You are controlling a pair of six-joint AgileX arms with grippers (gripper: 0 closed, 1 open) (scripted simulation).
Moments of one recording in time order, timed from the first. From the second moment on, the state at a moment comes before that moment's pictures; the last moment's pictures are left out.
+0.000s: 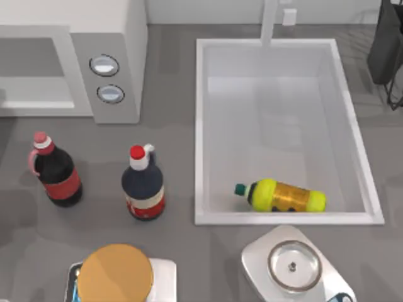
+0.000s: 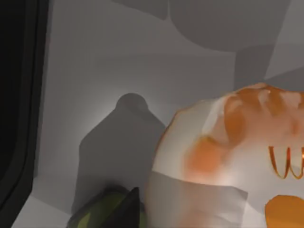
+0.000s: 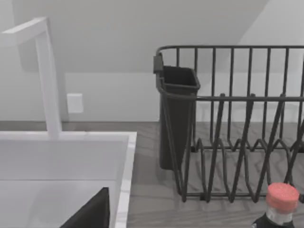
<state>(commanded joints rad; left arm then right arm) 0.25 1.78 1.36 -1.12 0.00 0.07 0.00 0.00 0.00 0.00 0.00 0.00</state>
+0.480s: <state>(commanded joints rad) 0.25 1.79 1.34 -1.11 -0.01 0.07 0.00 0.00 0.00 0.00 0.00 0.00</state>
